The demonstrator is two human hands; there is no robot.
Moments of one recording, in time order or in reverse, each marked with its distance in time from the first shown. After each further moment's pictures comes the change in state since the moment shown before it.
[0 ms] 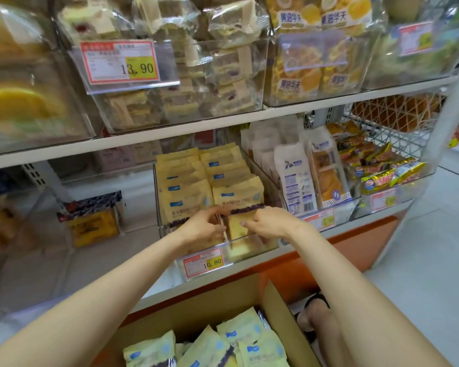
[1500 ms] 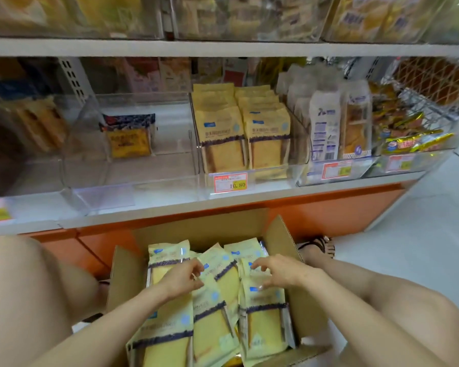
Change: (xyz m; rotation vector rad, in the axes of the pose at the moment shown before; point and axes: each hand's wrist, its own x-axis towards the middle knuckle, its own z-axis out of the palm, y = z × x) left_hand -0.179 -0.173 0.099 0.206 -0.171 -0.329; right_hand -0.110 -0.014 0.172 0.023 -0.486 -0.066
